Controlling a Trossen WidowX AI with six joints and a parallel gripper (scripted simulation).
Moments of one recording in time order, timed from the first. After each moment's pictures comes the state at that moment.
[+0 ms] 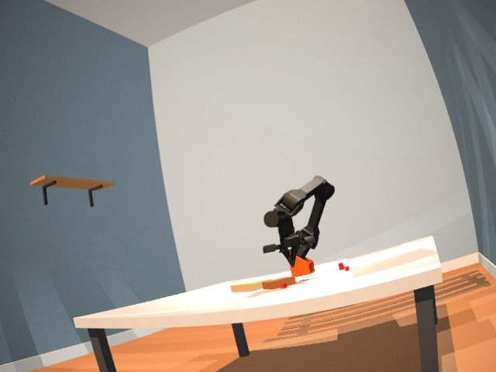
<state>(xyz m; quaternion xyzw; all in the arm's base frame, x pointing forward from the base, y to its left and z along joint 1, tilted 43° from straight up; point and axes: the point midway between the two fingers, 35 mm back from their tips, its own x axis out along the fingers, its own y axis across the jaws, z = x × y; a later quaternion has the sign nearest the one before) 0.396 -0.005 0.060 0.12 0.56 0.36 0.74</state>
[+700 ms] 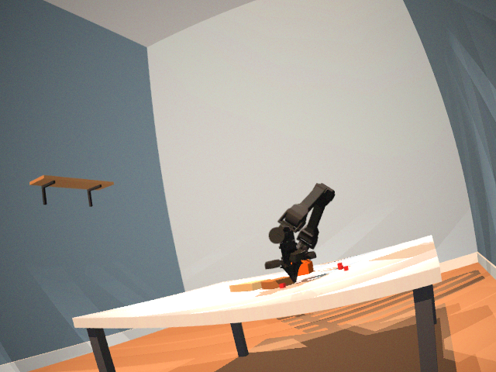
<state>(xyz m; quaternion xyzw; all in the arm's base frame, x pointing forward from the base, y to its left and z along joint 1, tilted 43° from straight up) 0.413 0.036 0.020 0.04 0.52 0.43 0.74</state>
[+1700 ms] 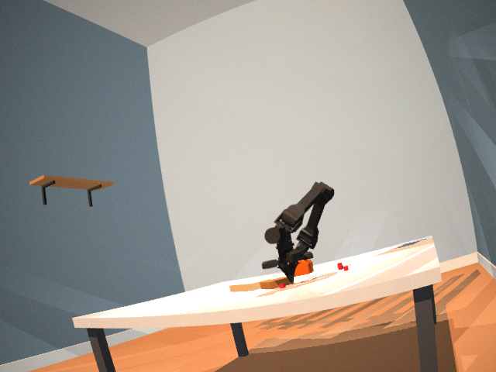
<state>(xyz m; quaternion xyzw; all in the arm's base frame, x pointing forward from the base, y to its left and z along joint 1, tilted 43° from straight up) 0.399 0.025 0.009 0.05 0.52 0.42 0.74</state>
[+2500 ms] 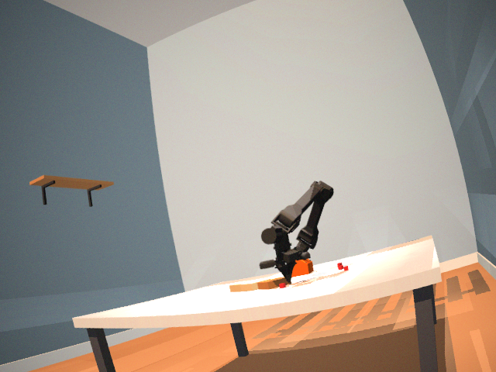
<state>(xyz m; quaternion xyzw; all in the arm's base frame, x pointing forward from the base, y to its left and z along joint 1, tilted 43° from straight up) 0.387 0.017 0.000 0.05 0.51 0.42 0.74</state>
